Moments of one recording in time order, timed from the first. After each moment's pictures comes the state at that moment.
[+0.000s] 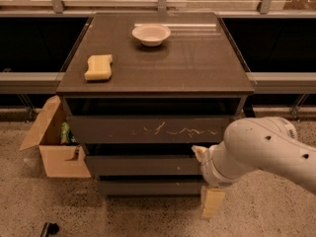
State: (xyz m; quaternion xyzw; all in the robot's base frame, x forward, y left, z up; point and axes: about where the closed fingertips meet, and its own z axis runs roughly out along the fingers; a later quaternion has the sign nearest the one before) arm 0.419 -0.125 0.669 -0.70 0.70 0.04 0.17
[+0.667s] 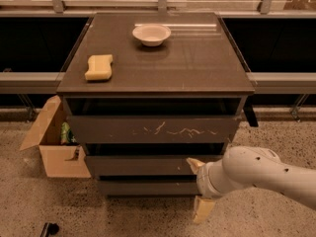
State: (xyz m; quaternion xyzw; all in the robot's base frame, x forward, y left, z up) arm 0.436 -0.117 0.571 -0.69 0.69 0.08 0.22
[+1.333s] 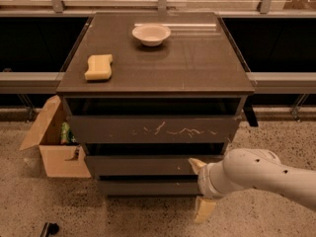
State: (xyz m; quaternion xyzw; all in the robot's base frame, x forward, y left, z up) arm 0.439 -0.122 0.563 -0.68 0.69 0.07 0.22
